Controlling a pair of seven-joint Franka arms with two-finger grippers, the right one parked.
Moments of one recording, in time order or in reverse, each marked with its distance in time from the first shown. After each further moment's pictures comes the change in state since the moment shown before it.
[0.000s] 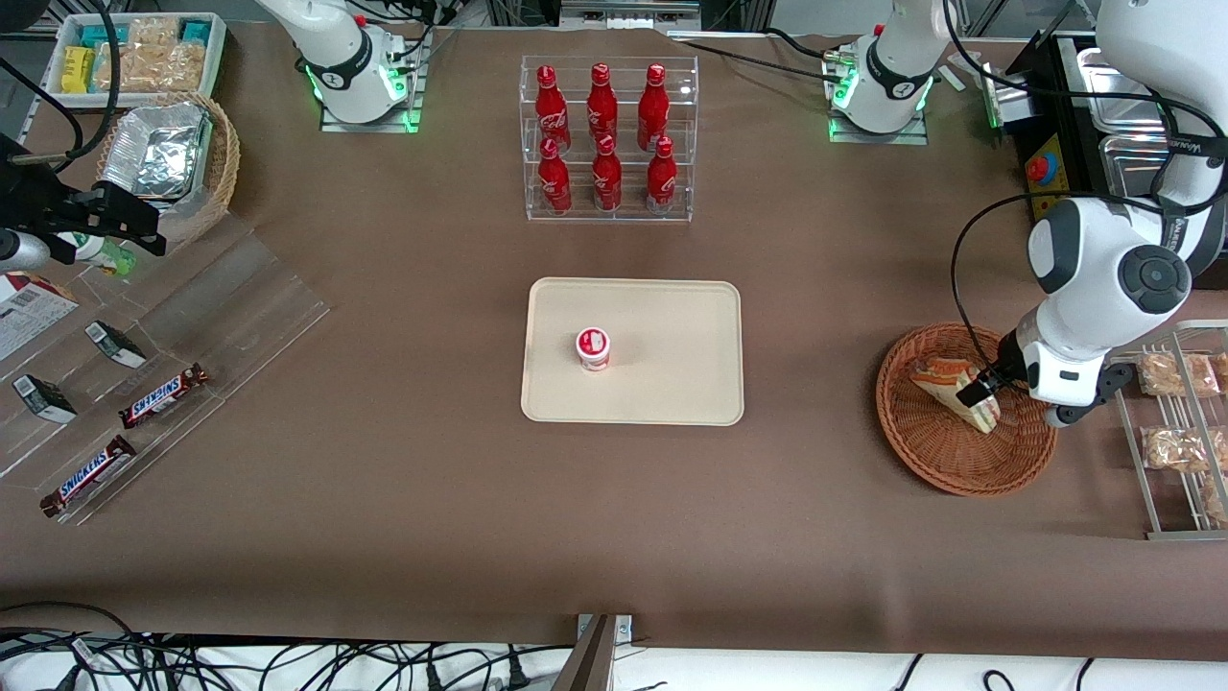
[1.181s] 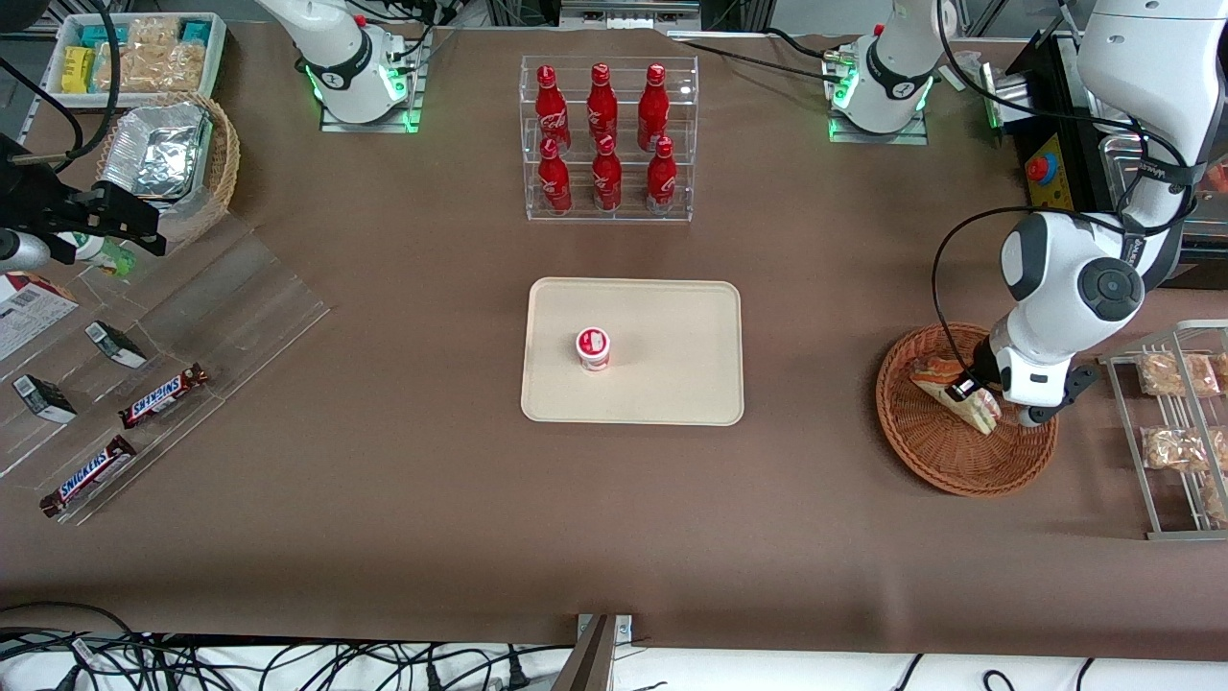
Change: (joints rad) arm 0.000 0.048 -0.001 -0.044 0.018 0.096 -0.041
